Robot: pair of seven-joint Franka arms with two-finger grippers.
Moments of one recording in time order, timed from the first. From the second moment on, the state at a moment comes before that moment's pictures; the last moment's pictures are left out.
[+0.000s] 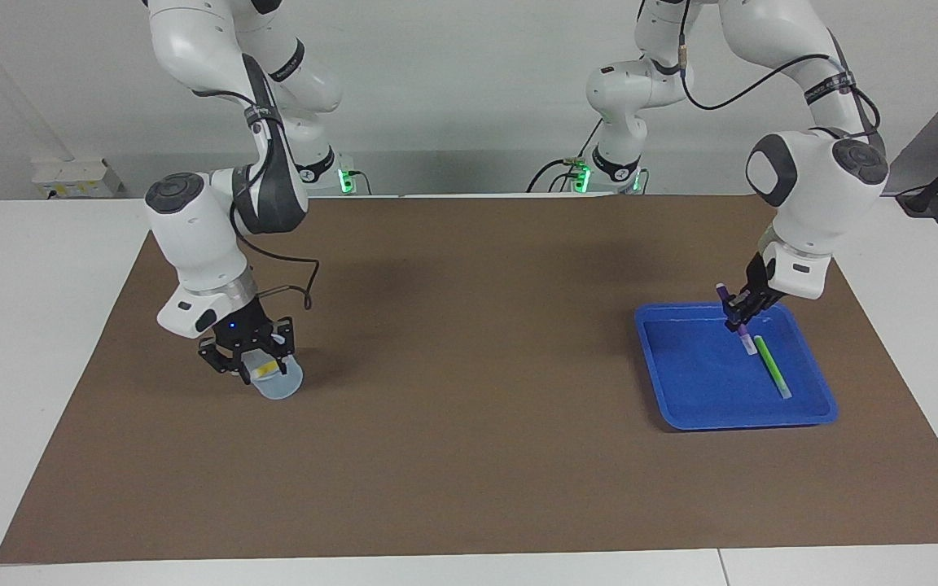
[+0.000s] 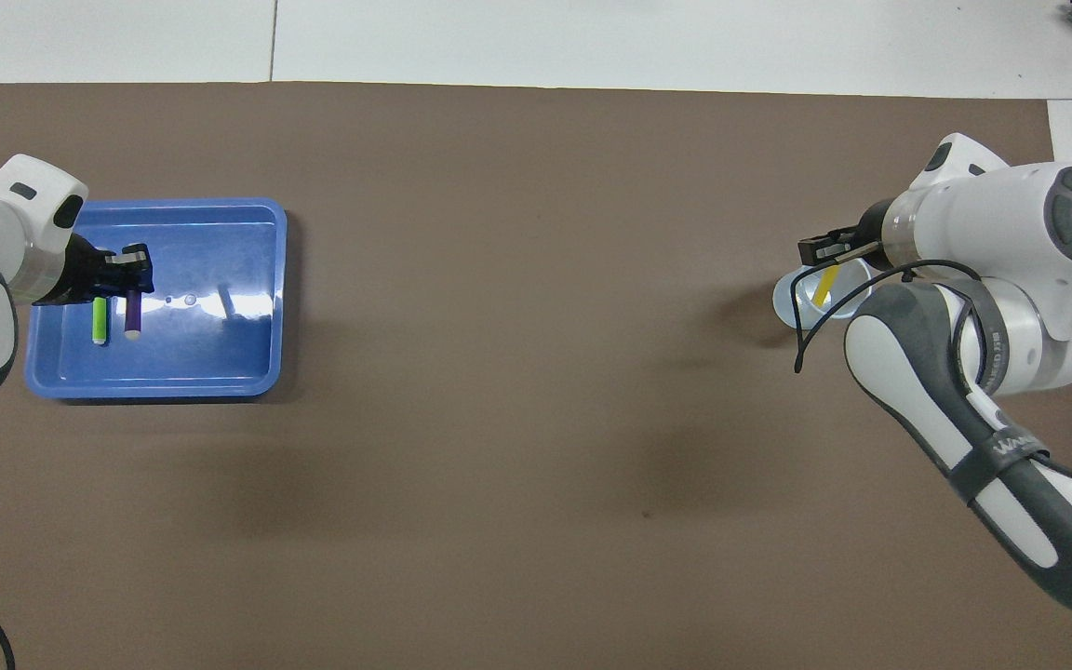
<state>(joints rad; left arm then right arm) 0.13 0.18 -0.10 -1.93 -0.02 2.20 -0.16 -0.30 0.27 0.37 -1.90 -0.08 2.40 -0.18</state>
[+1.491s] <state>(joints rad) 0.21 0.40 -0.11 -1.88 0.06 2.41 0.10 -0.32 0.26 0.36 -1.90 -0.10 2.35 -0.18</state>
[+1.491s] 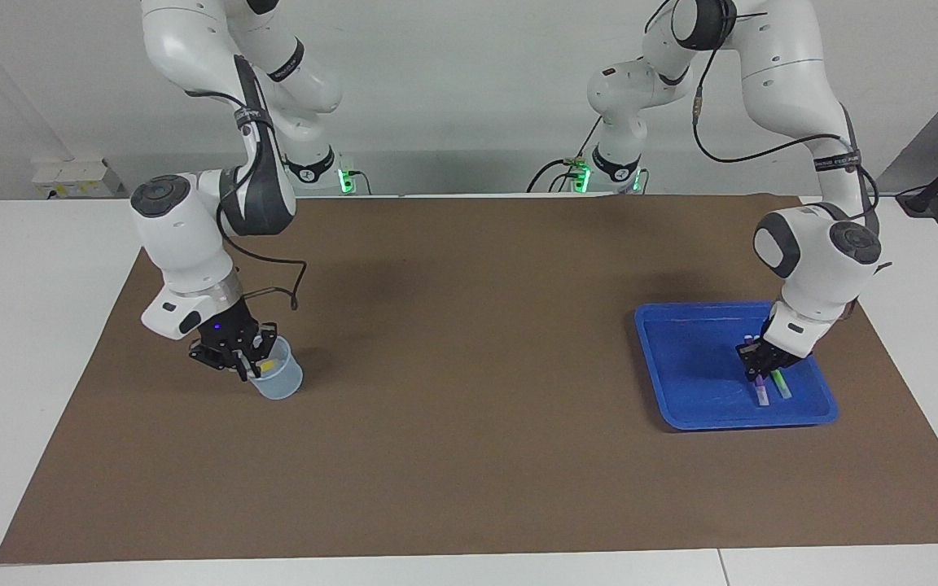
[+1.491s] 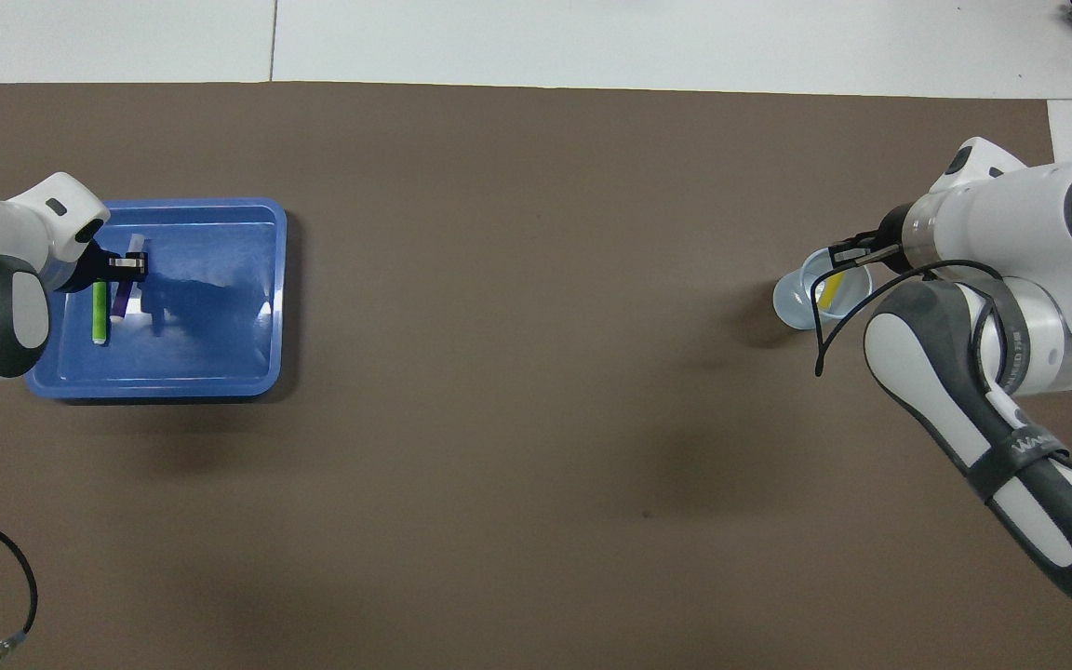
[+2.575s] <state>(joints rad) 0.21 0.40 -0.12 -1.89 0.06 2.41 0.09 -0.32 0.09 0.43 -1.58 0.05 1.94 0.07</state>
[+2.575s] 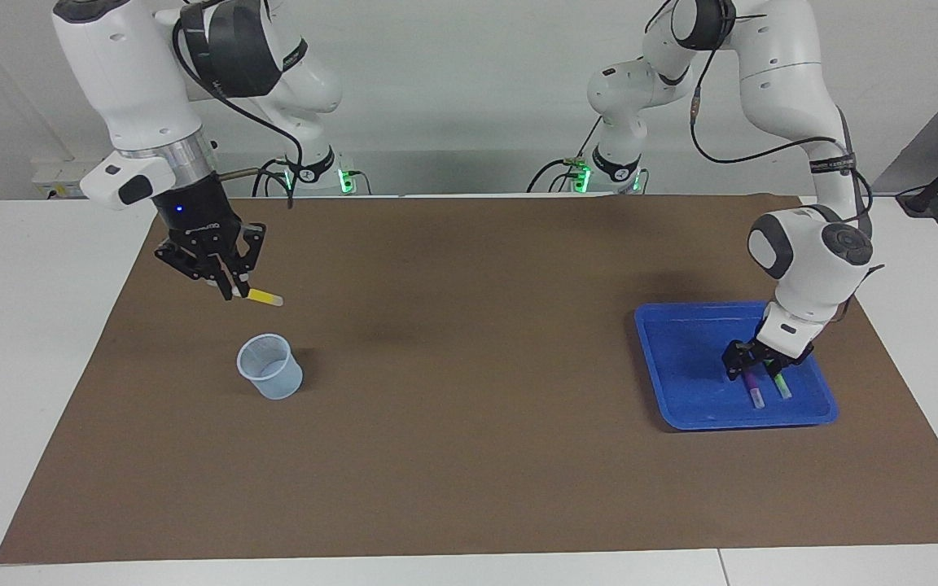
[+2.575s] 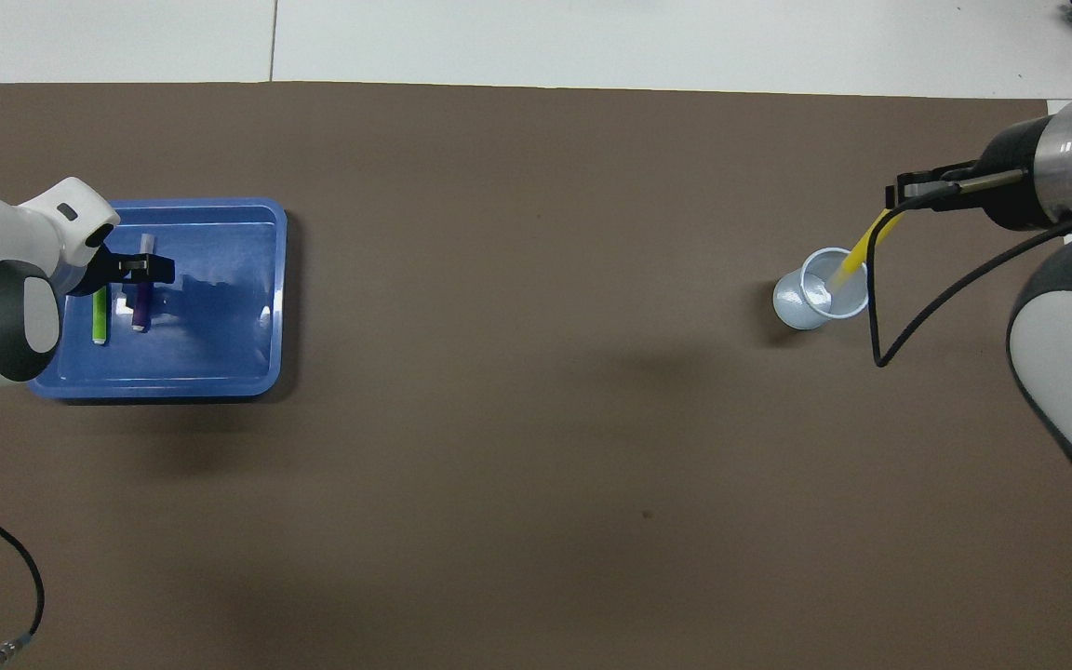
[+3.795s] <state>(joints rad) -0.09 0.17 -0.15 -1.84 -0.25 2.07 -0.92 -0.09 0.13 0.46 -1.63 0.30 2.29 1.42</state>
